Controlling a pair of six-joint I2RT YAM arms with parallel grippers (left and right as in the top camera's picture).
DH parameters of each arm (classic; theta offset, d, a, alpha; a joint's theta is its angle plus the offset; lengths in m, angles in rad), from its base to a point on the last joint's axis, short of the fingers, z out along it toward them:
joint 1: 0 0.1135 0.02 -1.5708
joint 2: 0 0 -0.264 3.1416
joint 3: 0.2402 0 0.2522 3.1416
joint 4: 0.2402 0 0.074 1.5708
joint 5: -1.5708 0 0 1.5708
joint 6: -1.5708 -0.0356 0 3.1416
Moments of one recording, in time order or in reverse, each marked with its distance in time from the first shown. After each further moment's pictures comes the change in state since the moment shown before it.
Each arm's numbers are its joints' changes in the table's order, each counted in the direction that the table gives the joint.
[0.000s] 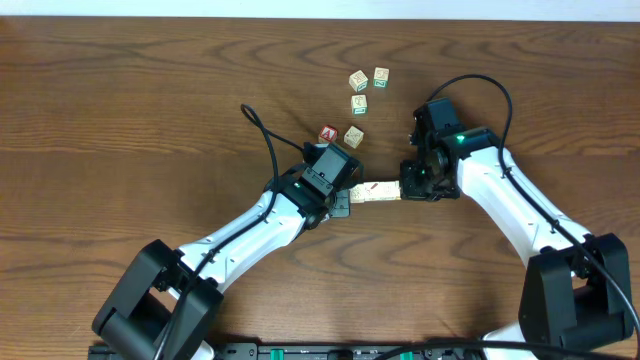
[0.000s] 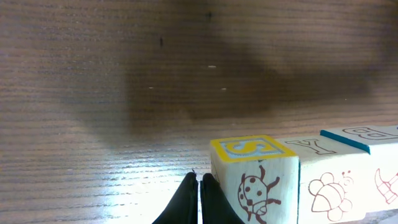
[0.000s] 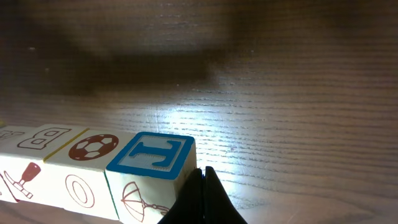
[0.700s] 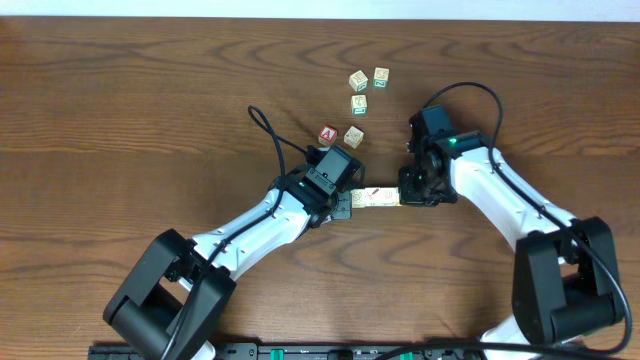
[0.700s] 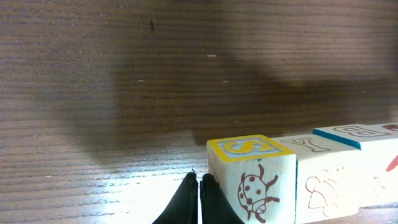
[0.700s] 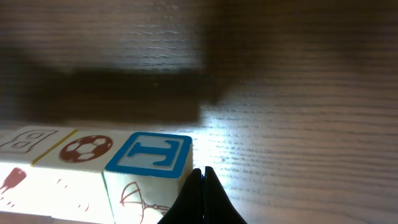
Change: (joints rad) left arm 0.000 0.050 0.000 -0.022 -0.024 -0.005; right arm 0.001 0.068 -0.037 -0.043 -0.020 0.014
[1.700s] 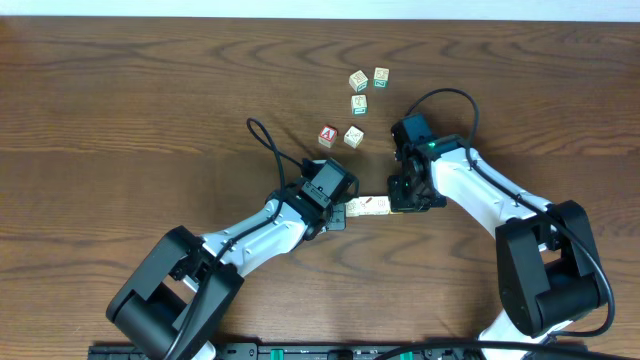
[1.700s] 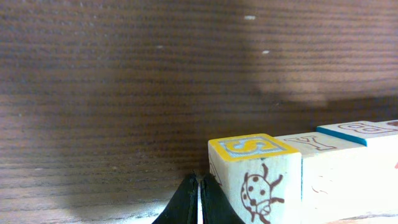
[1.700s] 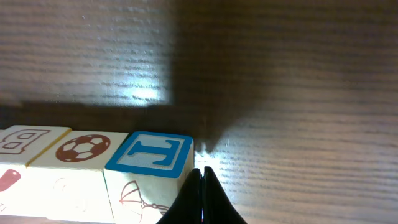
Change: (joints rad) left arm -0.006 0.015 -0.114 -0.106 0.012 0.012; right arm 0.065 0.063 -0.006 -0.011 -0.066 0.001
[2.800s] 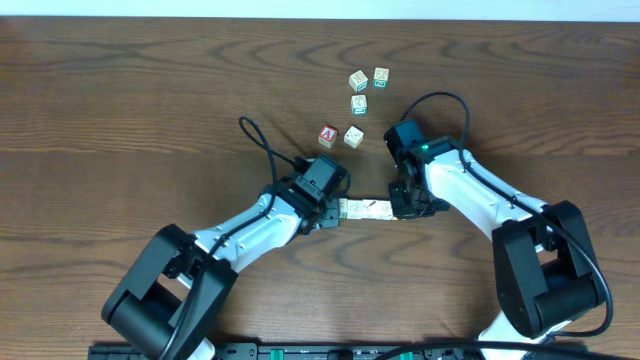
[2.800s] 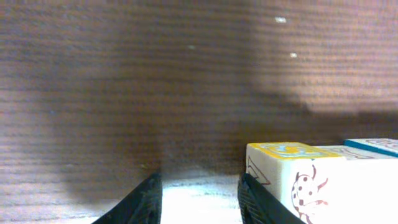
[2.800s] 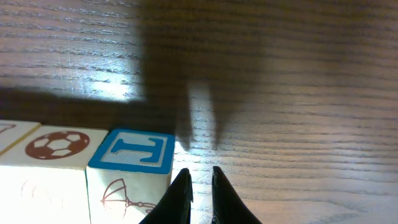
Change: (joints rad) left arm 0.067 -0.005 0.011 0.058 -0.040 -0.015; right arm 0.024 0.000 0.000 0.068 -0.115 0.013
